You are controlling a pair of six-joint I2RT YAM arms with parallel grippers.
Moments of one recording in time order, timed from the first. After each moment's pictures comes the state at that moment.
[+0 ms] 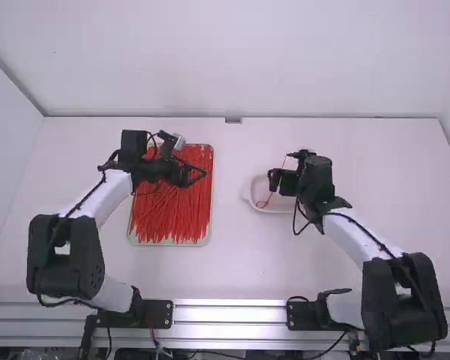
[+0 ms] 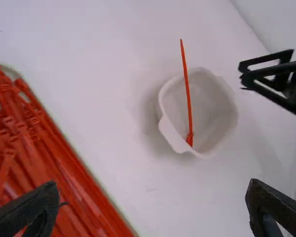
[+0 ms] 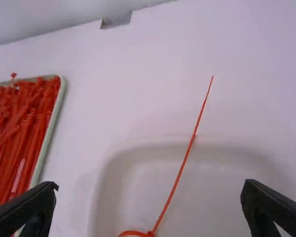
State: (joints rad) left arm 0.00 1.58 1.01 -0.32 0.85 0.17; right arm 0.20 1.39 0.66 0.06 -0.18 0.28
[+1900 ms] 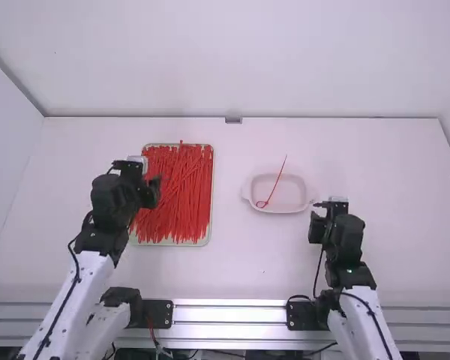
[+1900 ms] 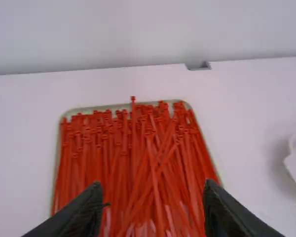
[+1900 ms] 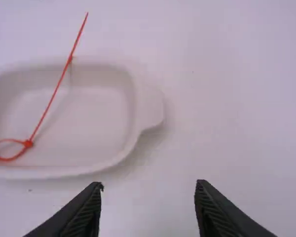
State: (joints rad) left arm 0.00 0.86 0.53 -0.11 0.14 0.00; right arm 0.00 0.67 0.16 -0.11 -0.02 0.01
